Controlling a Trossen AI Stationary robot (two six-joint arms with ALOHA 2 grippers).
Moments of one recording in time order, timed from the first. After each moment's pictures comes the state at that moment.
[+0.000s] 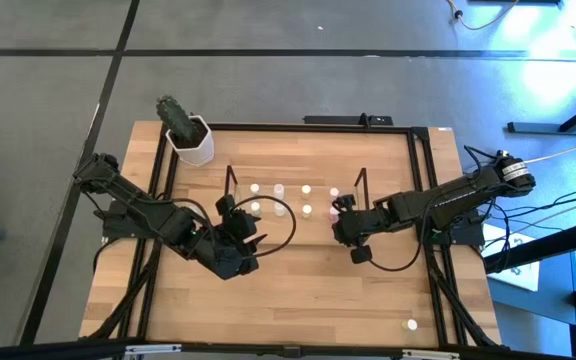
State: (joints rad) left arm -0.53 1.50 1.44 -0.91 -0.78 -0.70; right arm 0.26 1.38 0.90 -0.52 0.18 -0.11
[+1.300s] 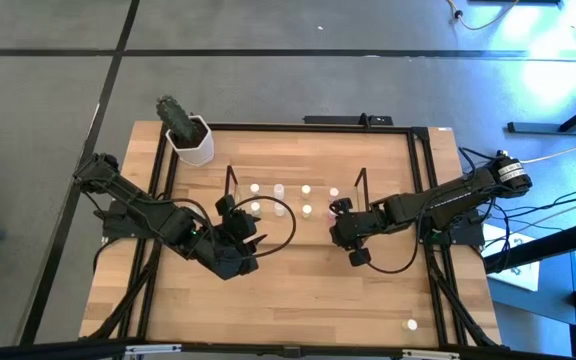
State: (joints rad) left arm -0.53 1.50 1.44 -0.91 -0.77 -0.70; right arm 0.26 1.42 0.89 -0.49 0.14 -0.12
